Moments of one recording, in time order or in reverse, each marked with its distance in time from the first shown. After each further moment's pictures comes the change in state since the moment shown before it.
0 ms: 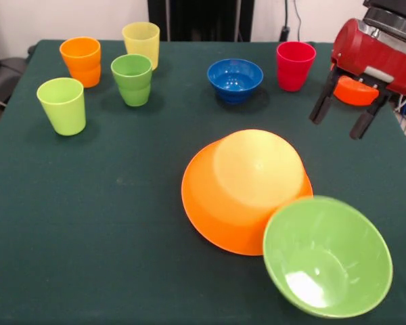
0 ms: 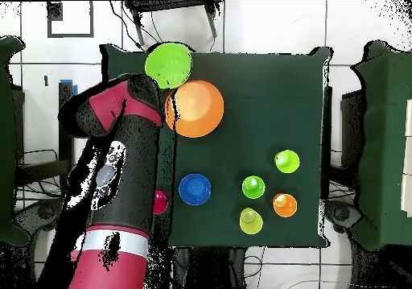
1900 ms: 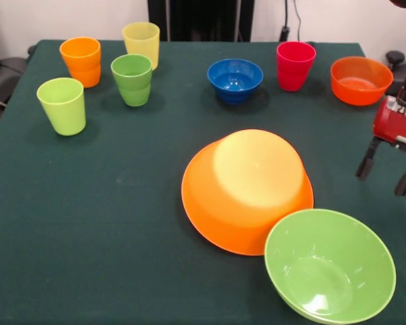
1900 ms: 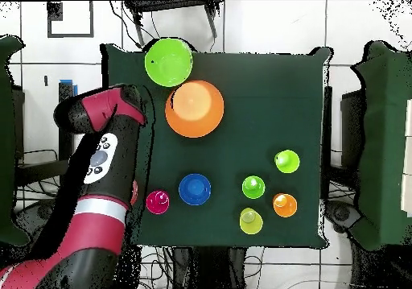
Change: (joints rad) arm 0.095 0.275 -0.108 -0.133 0.370 -0.071 0.340
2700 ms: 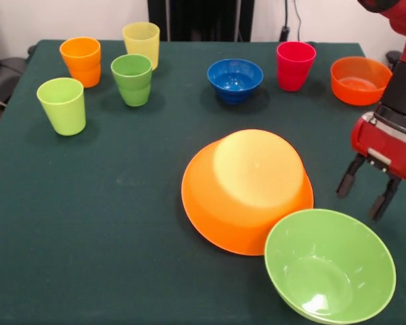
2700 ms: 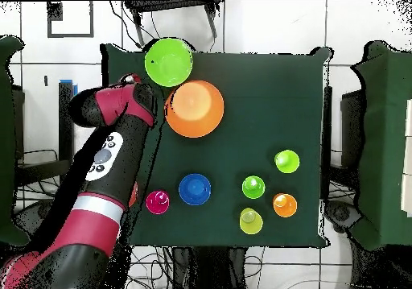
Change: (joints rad) arm 0.002 0.107 -0.188 -0.049 0.178 -0.091 0.472
